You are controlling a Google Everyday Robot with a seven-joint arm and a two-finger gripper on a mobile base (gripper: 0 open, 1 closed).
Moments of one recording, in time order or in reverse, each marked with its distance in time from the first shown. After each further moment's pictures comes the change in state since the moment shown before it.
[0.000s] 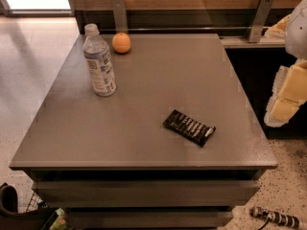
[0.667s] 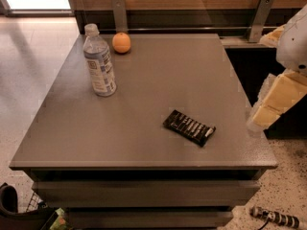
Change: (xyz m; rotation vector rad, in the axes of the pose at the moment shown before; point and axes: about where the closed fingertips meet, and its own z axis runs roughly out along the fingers) arm -0.013 0.008 0.016 0.028 -0.102 0.082
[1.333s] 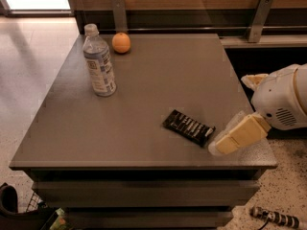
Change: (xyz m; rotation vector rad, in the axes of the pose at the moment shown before) arm -0.009 0.043 0.067 -0.027 -0.293 0.233
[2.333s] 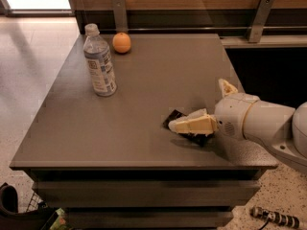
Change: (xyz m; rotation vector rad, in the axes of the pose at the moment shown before) arm -0.036 -0.034 0.090 0.183 -0.492 0.180
